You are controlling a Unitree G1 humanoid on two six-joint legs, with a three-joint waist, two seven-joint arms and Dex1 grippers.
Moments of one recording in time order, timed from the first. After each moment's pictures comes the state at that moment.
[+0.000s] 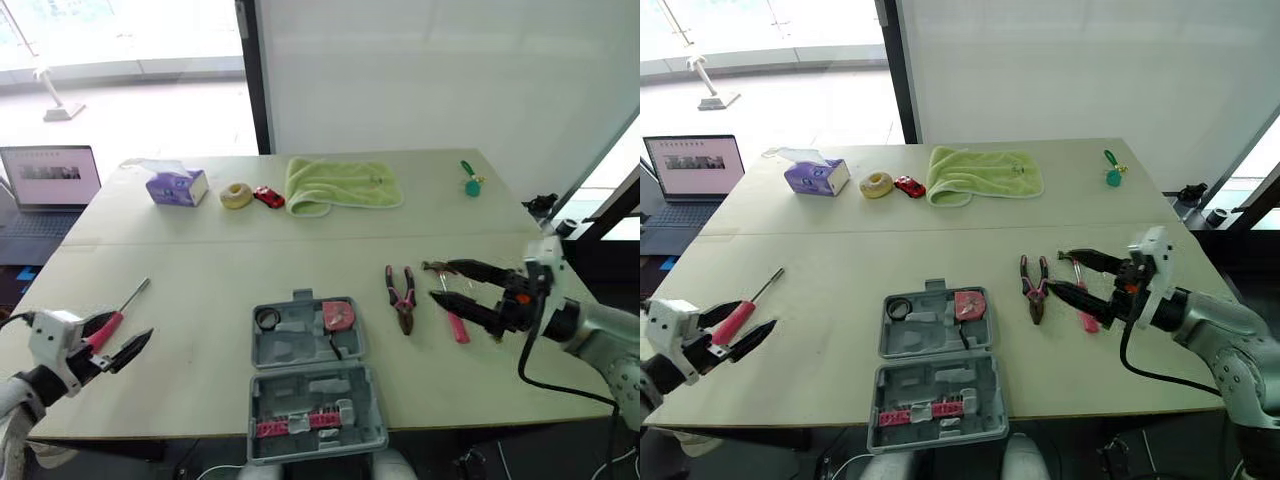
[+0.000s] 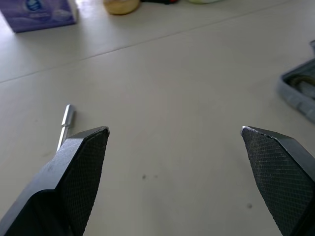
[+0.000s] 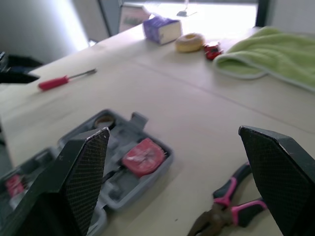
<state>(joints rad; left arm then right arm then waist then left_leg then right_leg) 0.16 0.74 0.43 0.06 -0.49 0.12 -0.94 -0.09 -0.86 -0.28 -0.33 0.79 0.59 0.93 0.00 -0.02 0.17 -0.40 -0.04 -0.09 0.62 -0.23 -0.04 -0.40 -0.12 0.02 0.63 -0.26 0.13</state>
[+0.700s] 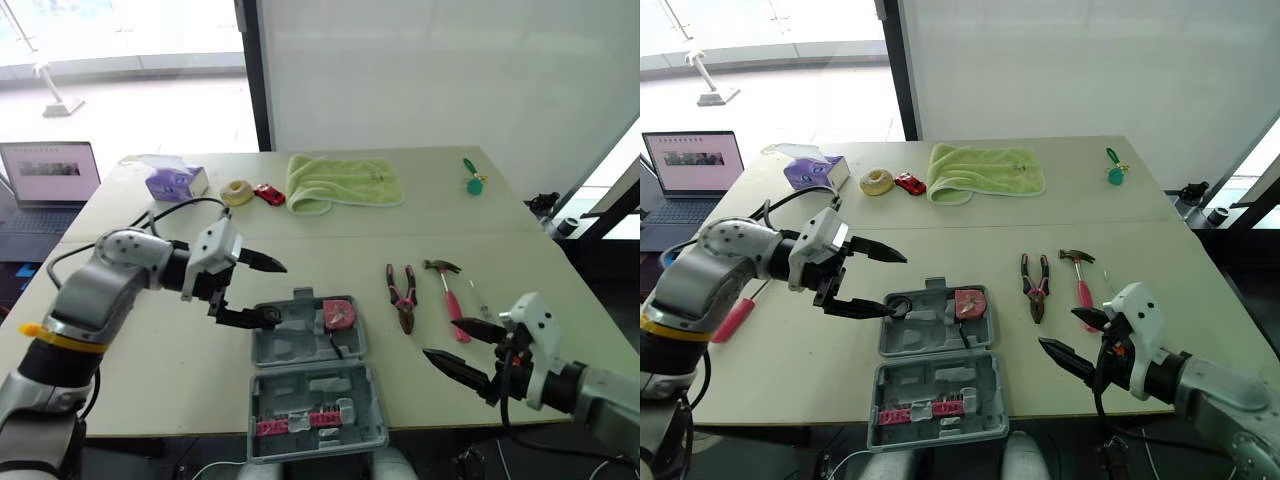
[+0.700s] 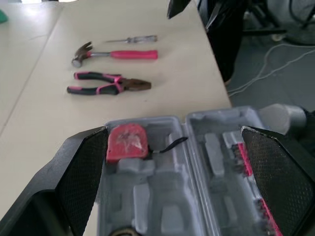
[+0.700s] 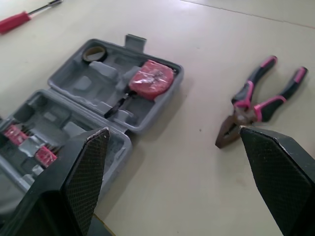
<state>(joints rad) -0.63 0.81 -0.14 -0.09 -0.49 0.43 -1.42 0.32 -0.72 -0.44 -0.79 0.79 0.83 0.52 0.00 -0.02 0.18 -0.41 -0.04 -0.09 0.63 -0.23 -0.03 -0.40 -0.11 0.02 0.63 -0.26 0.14</state>
